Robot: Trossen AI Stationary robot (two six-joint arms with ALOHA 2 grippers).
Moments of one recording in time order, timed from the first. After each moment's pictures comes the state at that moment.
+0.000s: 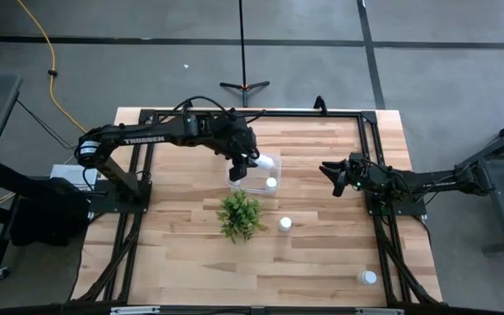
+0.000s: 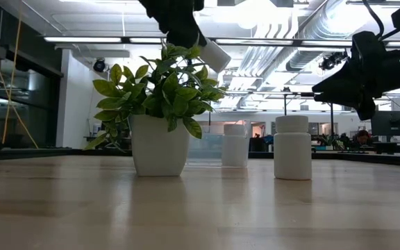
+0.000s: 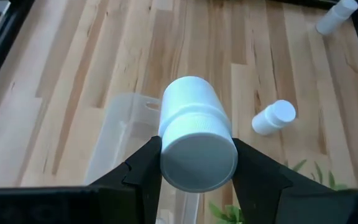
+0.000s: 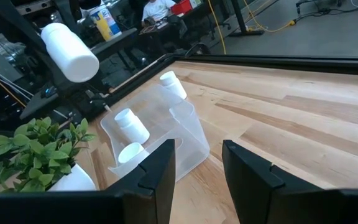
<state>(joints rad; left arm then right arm) 0.21 1.59 1.46 -0.66 0.17 0.03 0.02 0.27 0.01 0.07 0.47 0.58</state>
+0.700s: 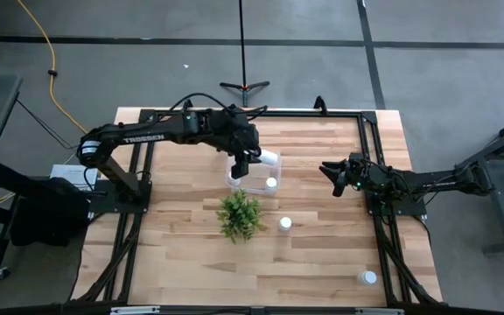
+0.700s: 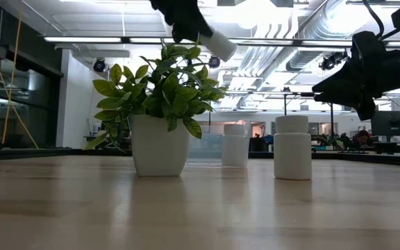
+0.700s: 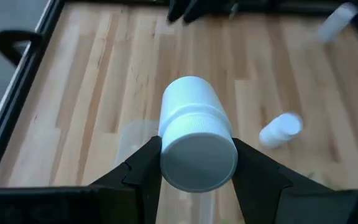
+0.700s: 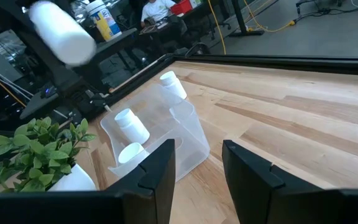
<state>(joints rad) 0.21 1.61 1.54 -0.67 0.13 0.10 0.02 0.27 0.01 0.07 0.47 0.58</state>
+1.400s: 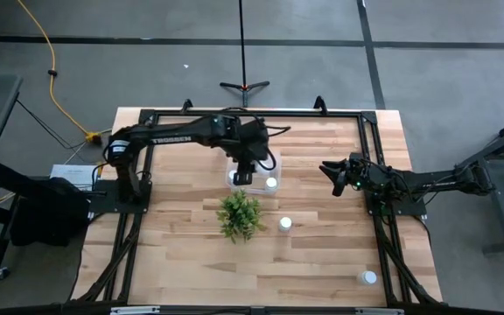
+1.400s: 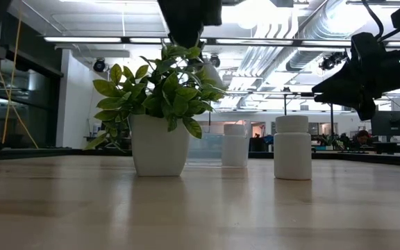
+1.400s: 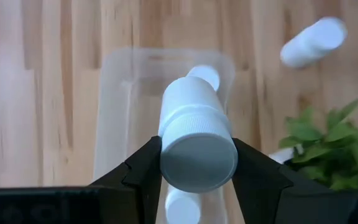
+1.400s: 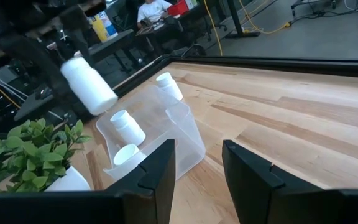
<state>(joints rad) 0.17 1.84 1.77 -1.04 0.06 0.22 0.02 0.28 0.01 0.07 0.49 0.58</state>
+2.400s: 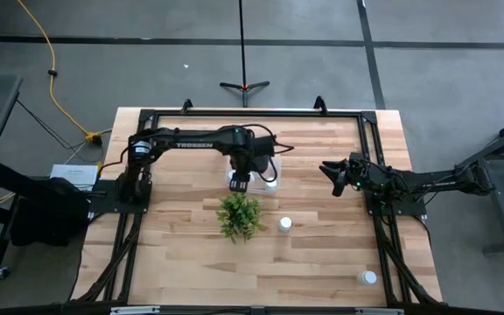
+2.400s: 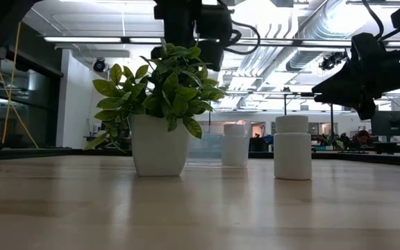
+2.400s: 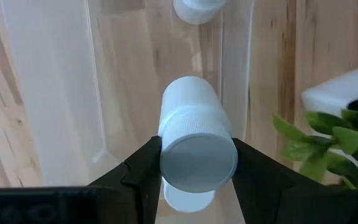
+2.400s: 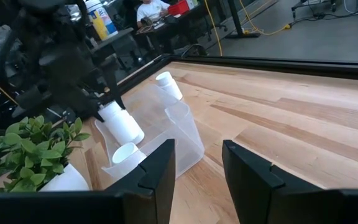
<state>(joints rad) 0.17 2.02 1.77 -1.19 0.02 0.31 0.02 0.28 0.01 0.07 0.49 0.56</state>
